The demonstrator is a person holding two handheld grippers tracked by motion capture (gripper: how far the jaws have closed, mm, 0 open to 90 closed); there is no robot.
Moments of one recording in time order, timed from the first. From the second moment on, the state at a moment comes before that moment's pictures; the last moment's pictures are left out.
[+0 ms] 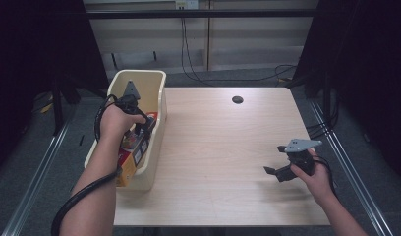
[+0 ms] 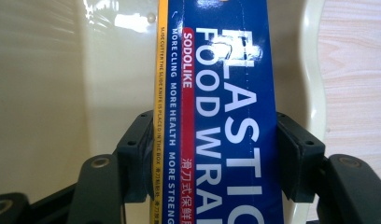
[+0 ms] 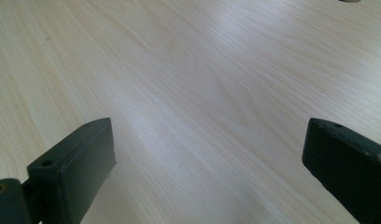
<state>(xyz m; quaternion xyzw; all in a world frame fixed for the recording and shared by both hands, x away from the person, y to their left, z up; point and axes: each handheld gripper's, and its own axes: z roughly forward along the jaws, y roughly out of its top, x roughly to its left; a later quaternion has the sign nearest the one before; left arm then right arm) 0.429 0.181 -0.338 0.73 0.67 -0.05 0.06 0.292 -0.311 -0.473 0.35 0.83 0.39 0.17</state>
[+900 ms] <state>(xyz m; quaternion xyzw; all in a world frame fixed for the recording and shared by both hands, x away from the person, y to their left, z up) 0.429 0.187 -0.331 0.72 0.68 -0.05 0.10 0.292 -0.309 -0.474 0.34 0.84 0.39 0.17</state>
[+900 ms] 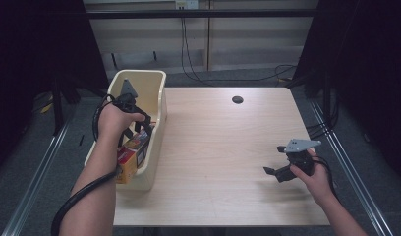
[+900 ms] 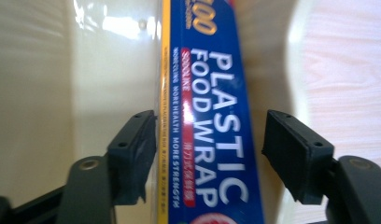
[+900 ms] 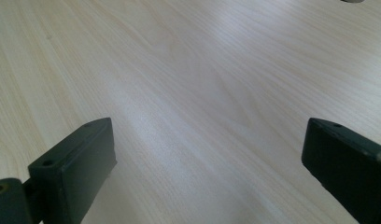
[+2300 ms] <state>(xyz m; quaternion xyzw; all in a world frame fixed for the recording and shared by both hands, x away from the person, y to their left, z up) 0.419 0.097 -0.298 0.79 0.57 -0.05 0.21 0.287 -0.309 -0.470 0.34 0.83 0.40 0.17</state>
